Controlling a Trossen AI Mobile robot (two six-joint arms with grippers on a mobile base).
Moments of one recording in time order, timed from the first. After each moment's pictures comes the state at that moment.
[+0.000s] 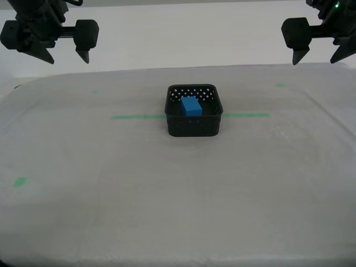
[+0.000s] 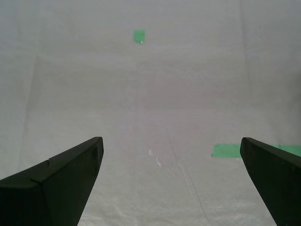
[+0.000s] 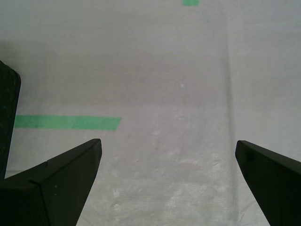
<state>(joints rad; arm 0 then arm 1) 0.16 1.58 1.04 -0.44 0.10 0.12 -0.11 1.62 1.08 -0.38 -0.10 -0.10</state>
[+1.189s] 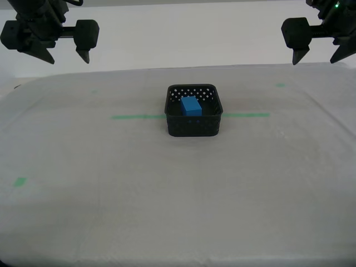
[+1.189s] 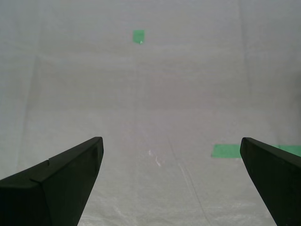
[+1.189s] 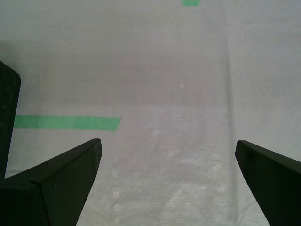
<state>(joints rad) 0.16 1.58 1.04 -0.44 0.10 0.12 -0.11 1.62 1.08 -0.38 -0.10 -0.10</state>
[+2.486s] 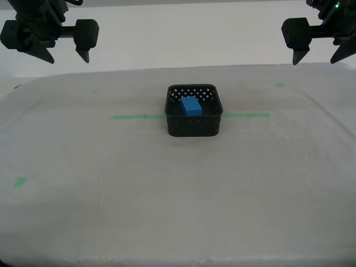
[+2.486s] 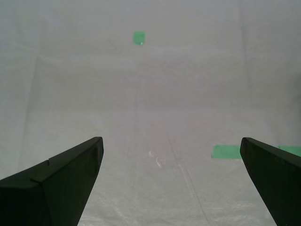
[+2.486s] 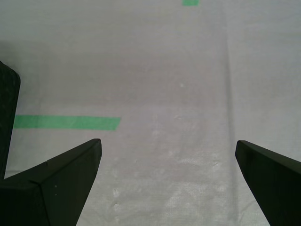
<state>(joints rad) 0.16 1.58 1.04 -0.44 0.10 0.12 -0.11 1.62 1.08 -0.37 -0.10 -0.10</state>
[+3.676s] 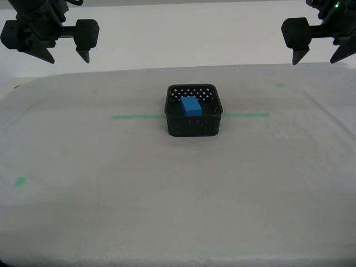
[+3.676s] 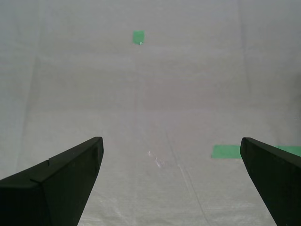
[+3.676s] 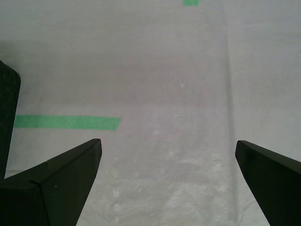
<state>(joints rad) 0.16 1.58 1.04 -0.44 0.10 0.12 -0.11 1.62 1.08 -0.37 -0.10 -0.10</state>
